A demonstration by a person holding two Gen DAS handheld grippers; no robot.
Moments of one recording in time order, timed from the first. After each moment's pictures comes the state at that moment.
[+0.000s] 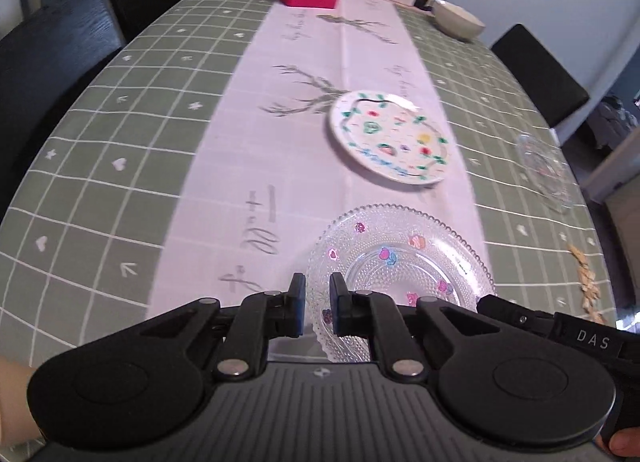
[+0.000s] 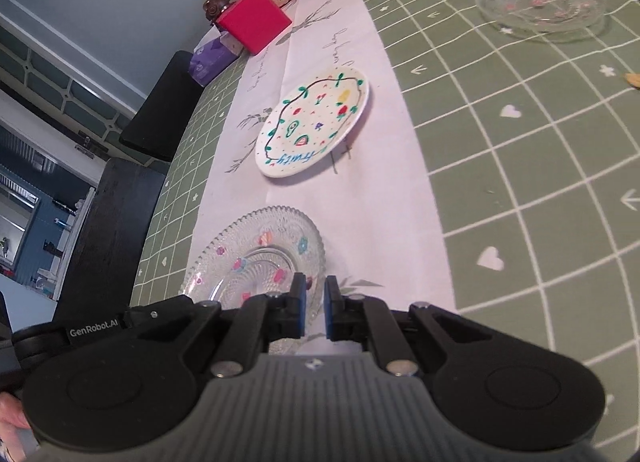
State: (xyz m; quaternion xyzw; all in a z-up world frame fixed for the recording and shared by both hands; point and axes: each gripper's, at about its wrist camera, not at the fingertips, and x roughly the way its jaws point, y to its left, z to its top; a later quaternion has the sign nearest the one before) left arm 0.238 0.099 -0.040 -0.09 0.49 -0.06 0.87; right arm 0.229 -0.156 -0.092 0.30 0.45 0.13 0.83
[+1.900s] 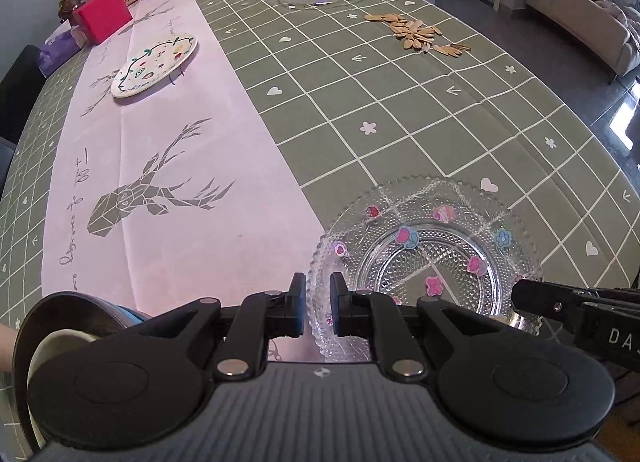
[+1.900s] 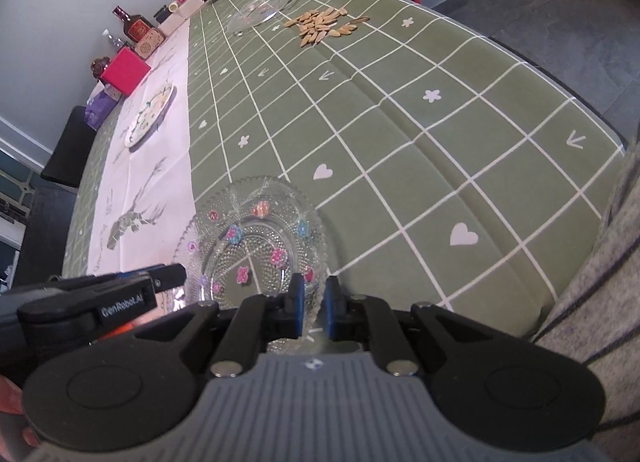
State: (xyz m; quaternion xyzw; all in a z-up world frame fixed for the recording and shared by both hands) left arm 0.058 -0.089 -0.068 0.19 0.50 -0.17 0.83; right arm -0.040 -0.253 -0.098 0.32 0.46 -0.05 0.83
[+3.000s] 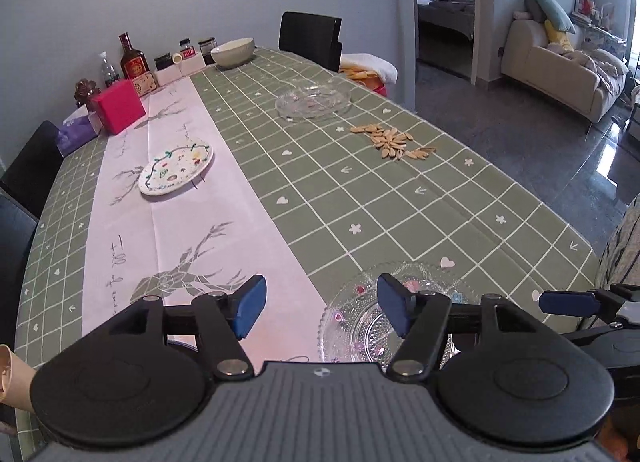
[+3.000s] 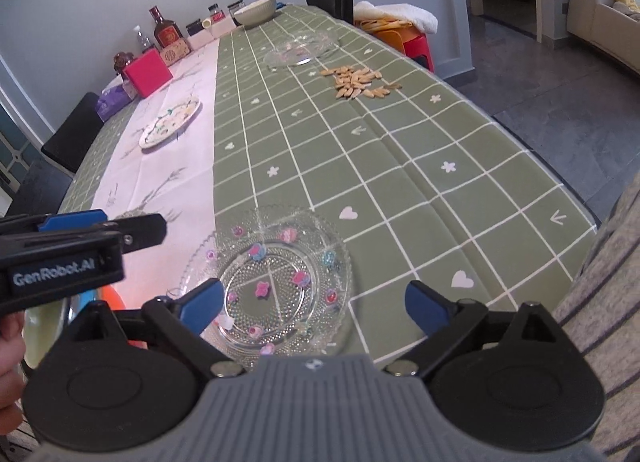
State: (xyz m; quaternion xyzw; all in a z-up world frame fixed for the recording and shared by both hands) left arm 0.019 -0.075 0.009 0.17 0.36 -0.22 0.89; right arm -0.059 -0.228 -0.058 0.22 0.40 -0.06 0.89
